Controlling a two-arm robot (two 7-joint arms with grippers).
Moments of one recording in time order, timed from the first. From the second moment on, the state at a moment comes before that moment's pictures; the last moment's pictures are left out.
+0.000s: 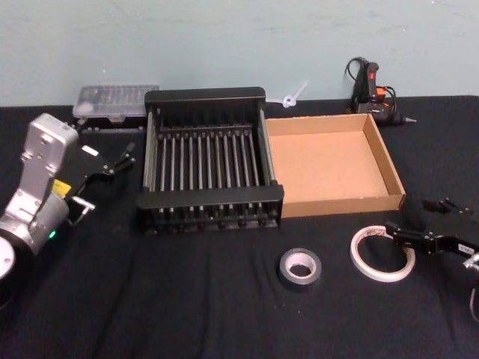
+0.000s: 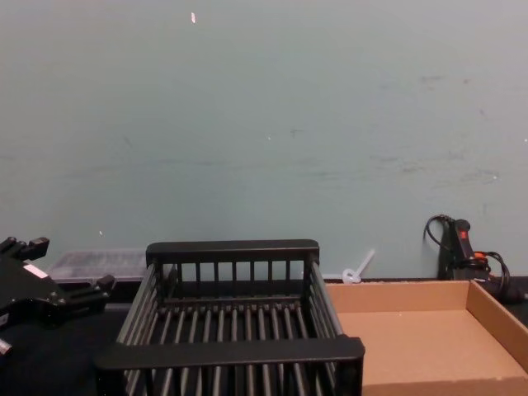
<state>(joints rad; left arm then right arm) -0.20 0.60 0.45 -1.41 -0.25 -0.12 0.03 -0.07 0.74 -0.20 -1.73 0.51 0.35 0.35</state>
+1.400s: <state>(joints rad) -0.20 0.60 0.45 -1.41 -0.25 -0.12 0.03 0.00 0.66 -0.25 -1.59 0.45 0.41 0.35</state>
